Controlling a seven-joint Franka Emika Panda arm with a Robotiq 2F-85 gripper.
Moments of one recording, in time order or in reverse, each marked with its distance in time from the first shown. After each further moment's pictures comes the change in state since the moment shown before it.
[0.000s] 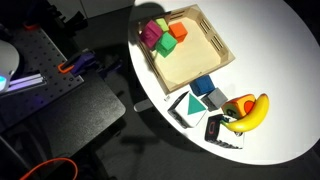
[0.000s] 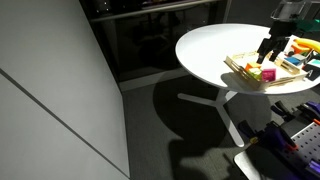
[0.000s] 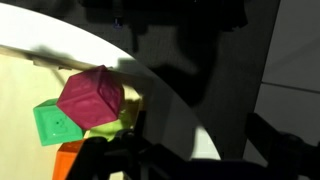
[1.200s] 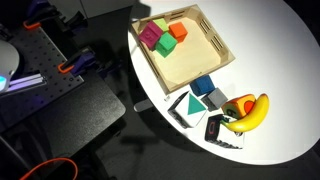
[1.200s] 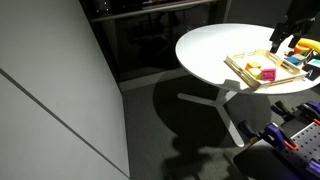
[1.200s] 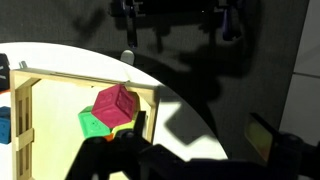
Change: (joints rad) arm 0.047 -0.335 0.036 -0.126 -0.216 -0.105 0.339
